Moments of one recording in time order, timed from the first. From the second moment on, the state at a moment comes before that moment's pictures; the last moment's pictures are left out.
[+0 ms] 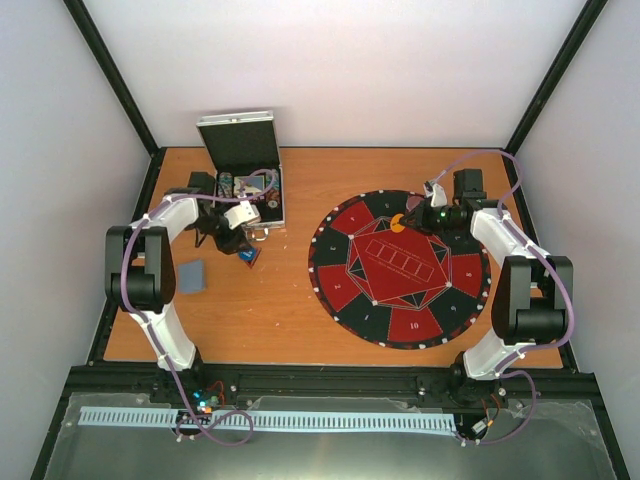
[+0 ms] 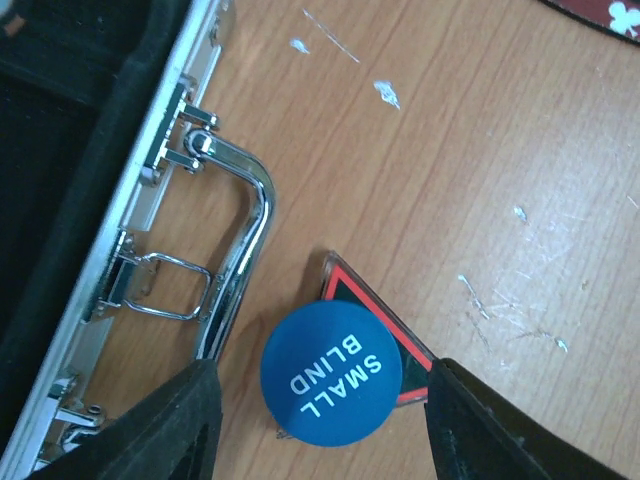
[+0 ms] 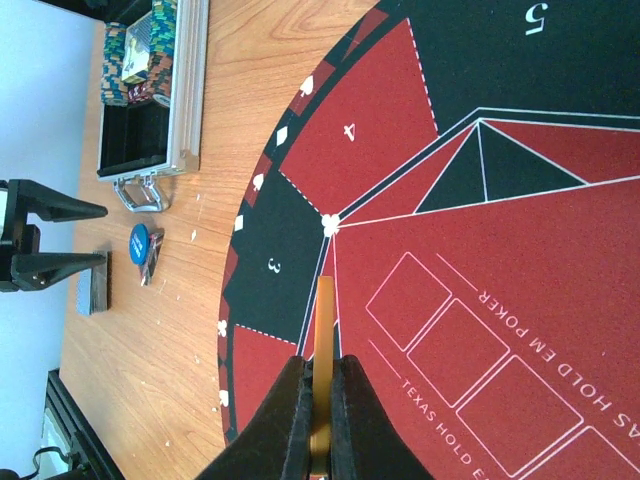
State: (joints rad) left arm -0.01 1.83 1.26 -0.80 0.47 1.01; right arm 0.01 1.63 1.13 -0.52 -0.74 0.24
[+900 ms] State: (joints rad) left arm -0.01 1.94 1.24 -0.81 0.47 1.07; right arm 0.01 1.63 1.14 -0.53 -0.74 0.24
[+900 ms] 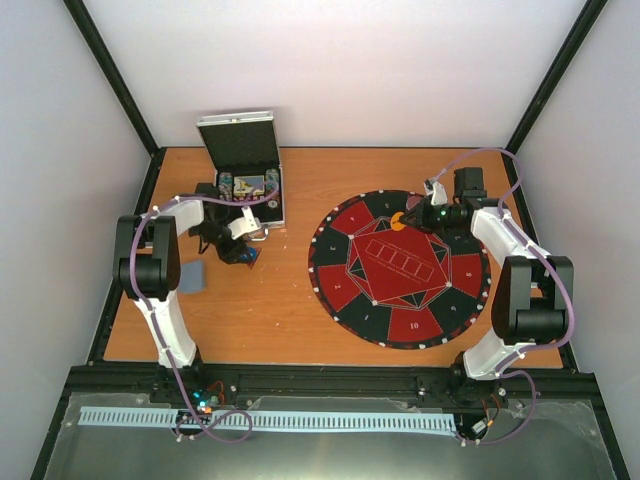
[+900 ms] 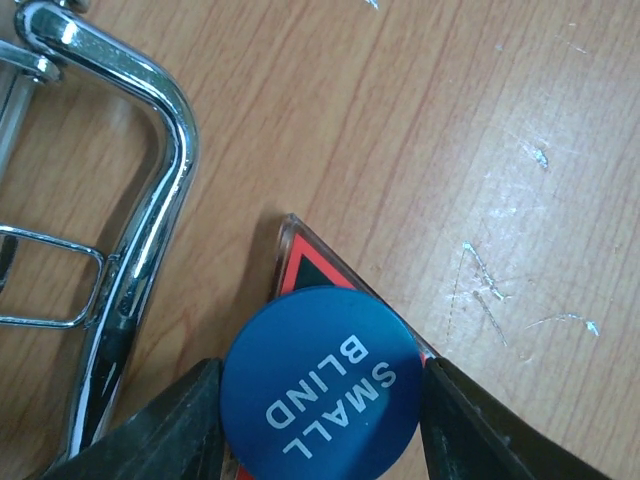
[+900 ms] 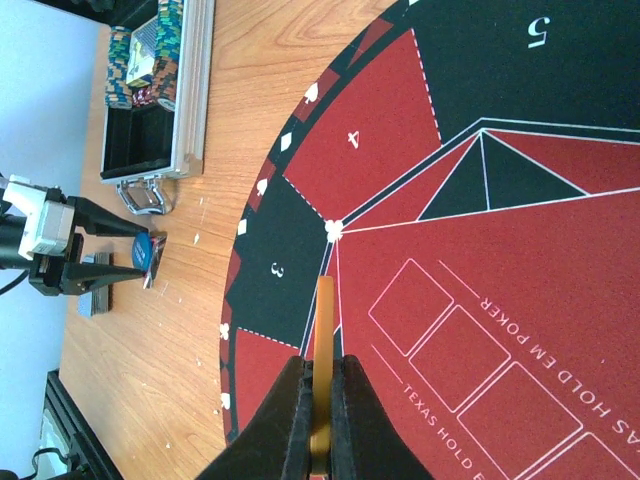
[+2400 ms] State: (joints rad) left arm -0.08 1.77 1.05 -0.77 0.45 0.91; right arm 0.01 1.63 1.14 -0.53 -0.75 0.23
